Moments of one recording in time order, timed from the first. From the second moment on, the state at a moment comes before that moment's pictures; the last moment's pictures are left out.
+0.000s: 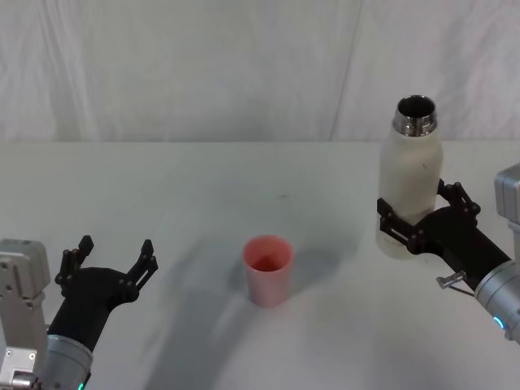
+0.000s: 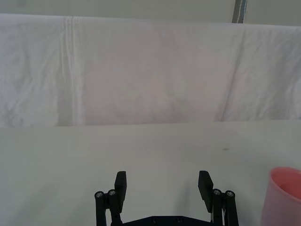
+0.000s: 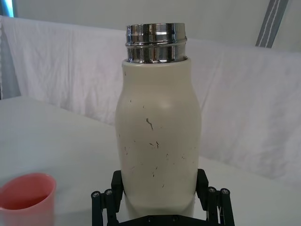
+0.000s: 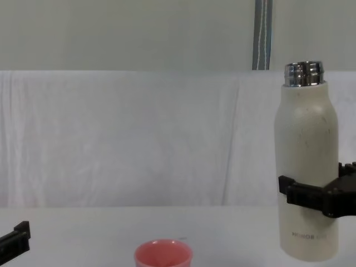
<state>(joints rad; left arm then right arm) 0.27 0.24 0.04 -1.85 -0.25 -0.02 -0.02 0.02 0.25 -0.20 -1.76 0.12 0.08 0.26</state>
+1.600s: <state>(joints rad) 0.27 0.24 0.04 -1.85 -0.25 -0.02 -0.02 0.02 0.22 -0.17 -1.67 0.18 0.07 0.20</state>
